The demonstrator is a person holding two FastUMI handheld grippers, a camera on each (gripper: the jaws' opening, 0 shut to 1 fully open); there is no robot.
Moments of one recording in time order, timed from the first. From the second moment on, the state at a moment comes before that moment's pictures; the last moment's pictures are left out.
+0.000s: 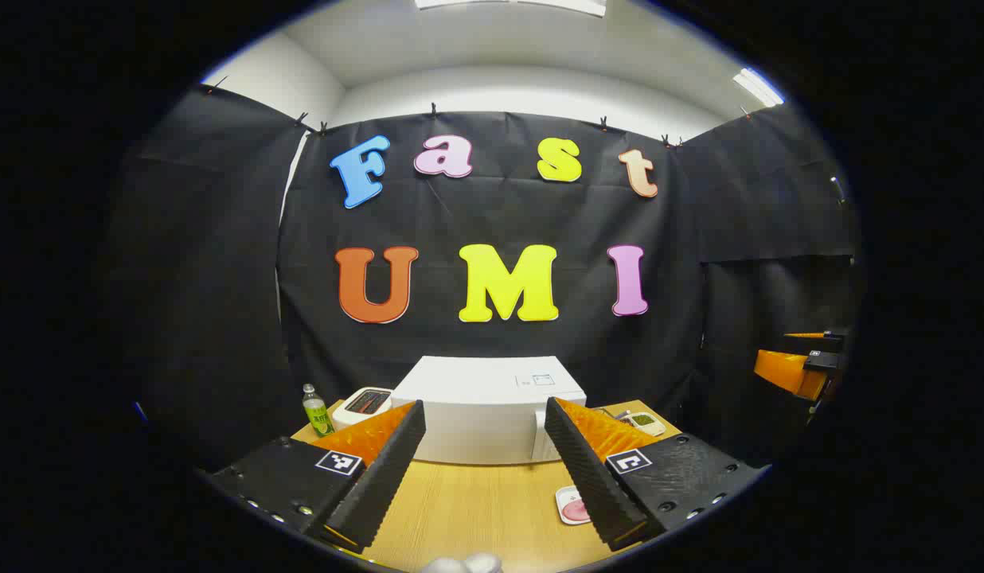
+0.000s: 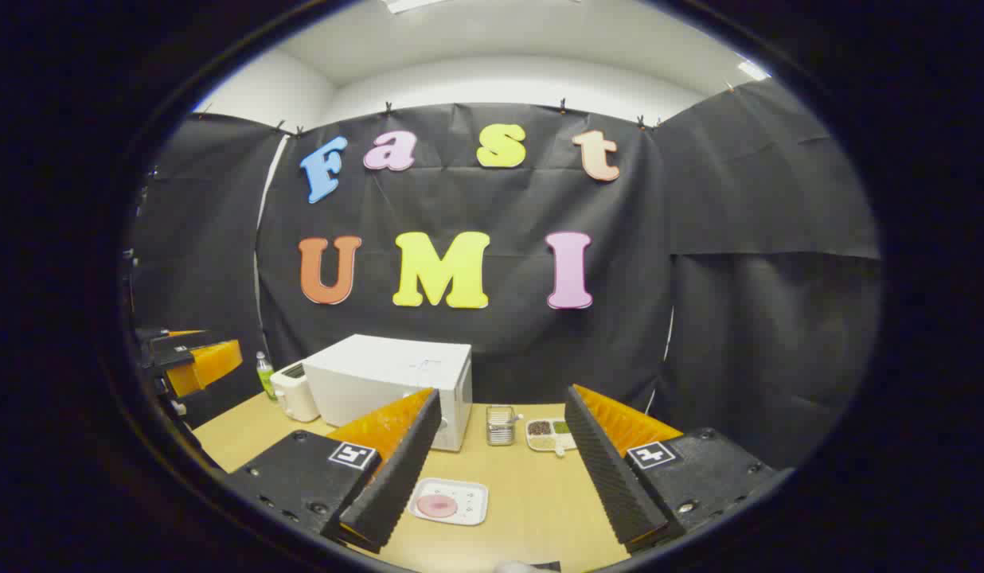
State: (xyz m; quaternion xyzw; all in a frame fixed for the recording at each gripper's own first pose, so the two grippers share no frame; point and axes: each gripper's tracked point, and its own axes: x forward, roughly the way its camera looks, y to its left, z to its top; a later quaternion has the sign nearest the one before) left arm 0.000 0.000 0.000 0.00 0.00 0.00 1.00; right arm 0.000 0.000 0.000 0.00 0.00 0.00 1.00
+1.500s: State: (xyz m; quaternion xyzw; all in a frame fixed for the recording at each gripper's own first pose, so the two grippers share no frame) left arm 0.164 -0.092 -0.140 -0.01 0.04 -0.06 1.00; right arm 0.022 -0.053 0.024 -0.01 0.02 -0.05 1.00
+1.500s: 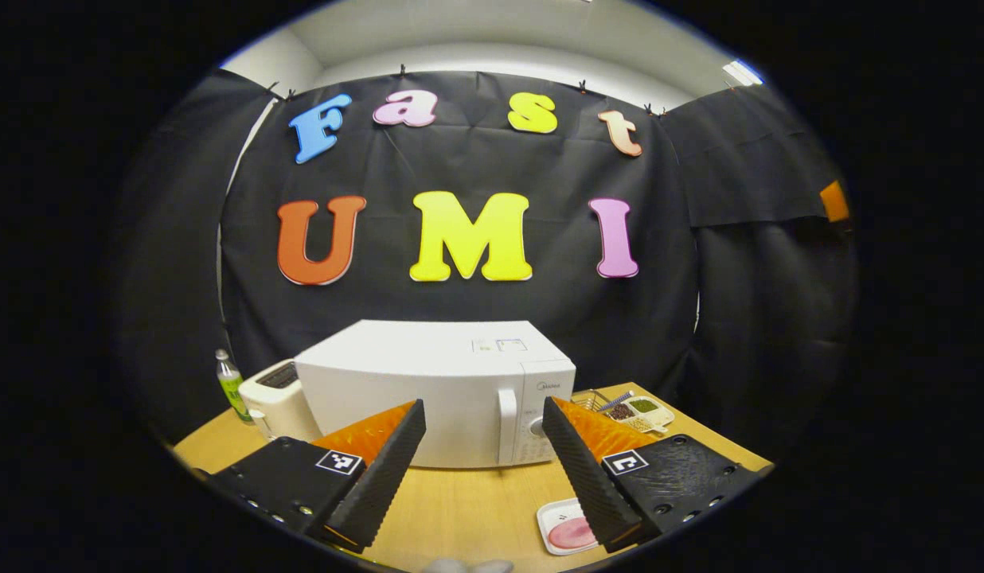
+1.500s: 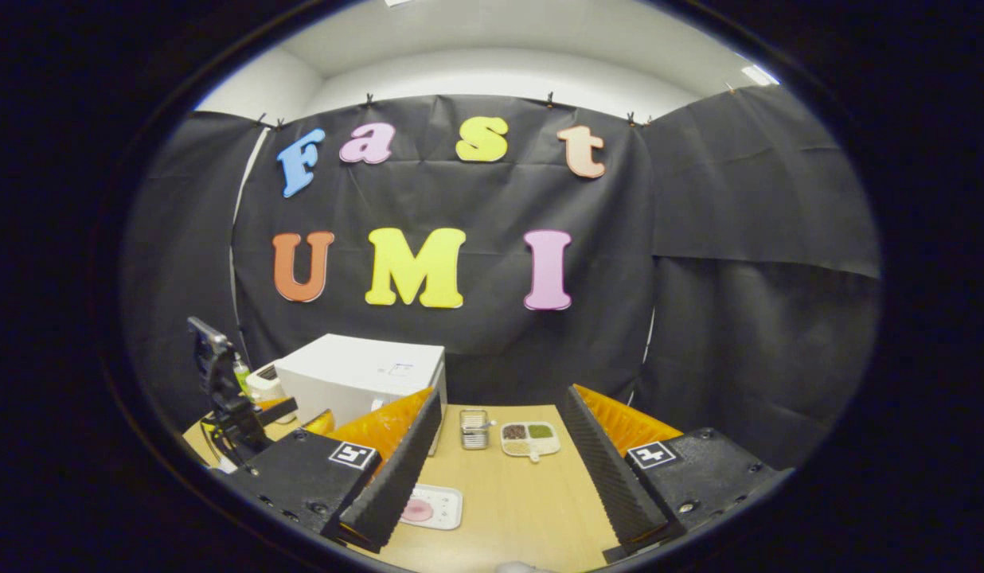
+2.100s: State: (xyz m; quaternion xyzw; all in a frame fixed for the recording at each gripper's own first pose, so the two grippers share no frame) left arm 0.296 -0.128 -0.243 0.00 0.11 -0.05 0.99; right arm -0.007 -0.106 -0.009 -0.01 0.08 -0.12 0.99
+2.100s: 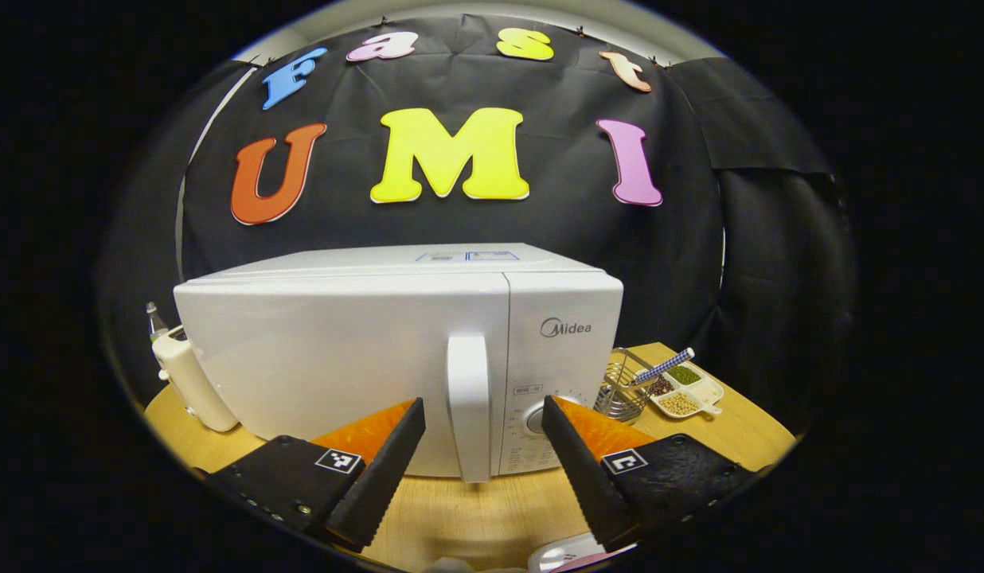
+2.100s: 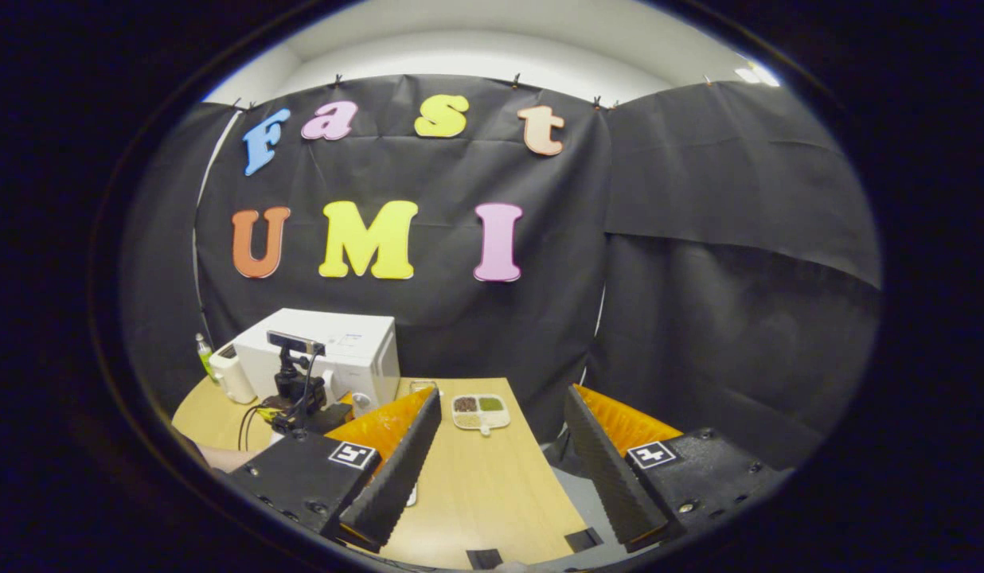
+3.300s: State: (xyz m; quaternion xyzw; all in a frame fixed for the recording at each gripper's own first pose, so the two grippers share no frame) left arm 0.227 -0.100 -0.254 0.00 0.12 -0.07 0.99; right arm 0.096 0.009 -0.004 -0.04 0.08 0.09 0.99
